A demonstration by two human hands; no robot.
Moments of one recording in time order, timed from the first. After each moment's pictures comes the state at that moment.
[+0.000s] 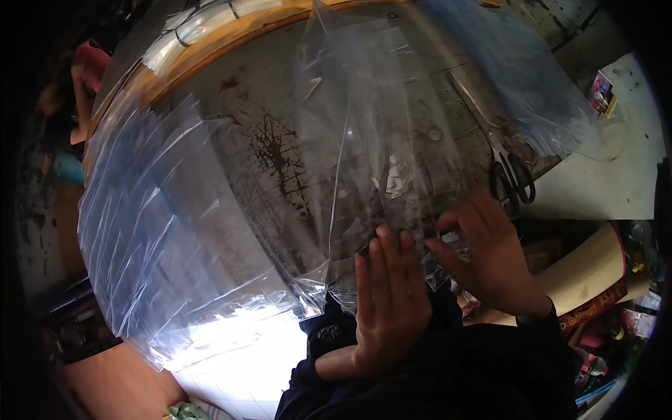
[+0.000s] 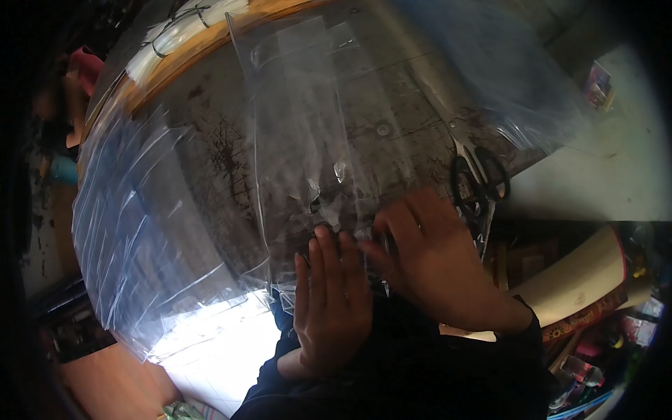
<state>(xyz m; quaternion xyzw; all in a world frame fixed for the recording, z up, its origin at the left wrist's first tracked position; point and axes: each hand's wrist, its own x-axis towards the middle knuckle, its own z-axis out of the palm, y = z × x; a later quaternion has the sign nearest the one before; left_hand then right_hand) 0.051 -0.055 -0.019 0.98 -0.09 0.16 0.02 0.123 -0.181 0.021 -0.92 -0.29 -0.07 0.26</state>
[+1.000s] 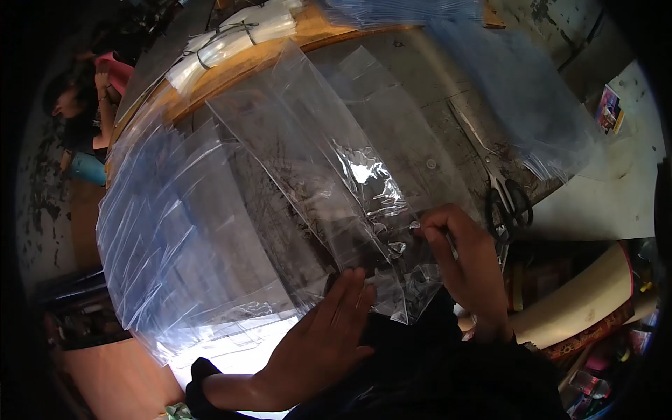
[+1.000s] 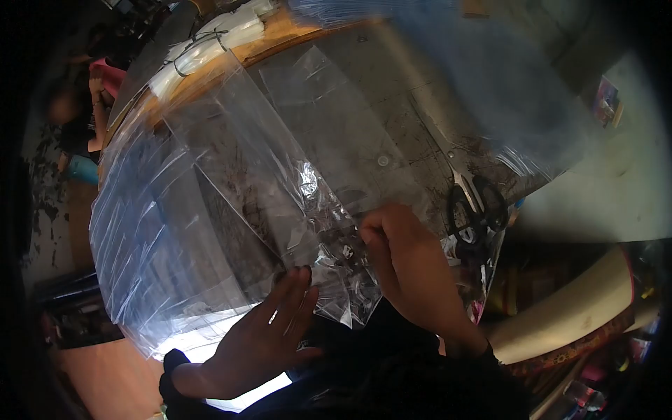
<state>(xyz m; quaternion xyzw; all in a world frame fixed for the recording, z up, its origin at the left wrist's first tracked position) 0.053 0.032 0.045 0.94 -0.31 -0.15 0.08 0.131 -0.170 0.002 -0.84 -0.18 -0.01 0.51</state>
